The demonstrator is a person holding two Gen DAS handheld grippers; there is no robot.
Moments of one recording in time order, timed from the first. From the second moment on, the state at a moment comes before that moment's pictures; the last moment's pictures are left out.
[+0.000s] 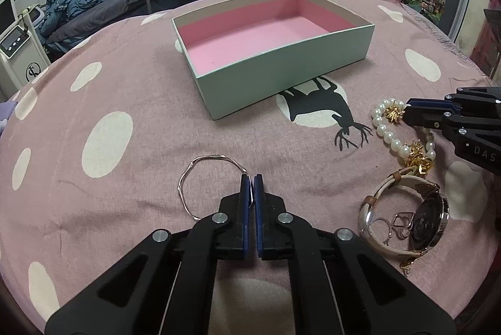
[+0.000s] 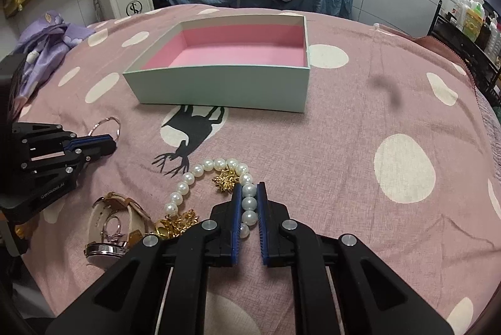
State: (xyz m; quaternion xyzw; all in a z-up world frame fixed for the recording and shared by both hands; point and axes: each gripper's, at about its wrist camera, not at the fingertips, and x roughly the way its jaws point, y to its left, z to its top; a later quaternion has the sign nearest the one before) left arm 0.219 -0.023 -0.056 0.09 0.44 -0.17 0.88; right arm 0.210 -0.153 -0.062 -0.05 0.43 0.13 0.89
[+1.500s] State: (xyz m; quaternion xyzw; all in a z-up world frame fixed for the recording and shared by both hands) left arm 0.227 -0.050 -0.056 0.10 0.46 -0.22 0.86; right arm 0.192 -0.147 0.022 -0.07 0.32 0.20 0.92
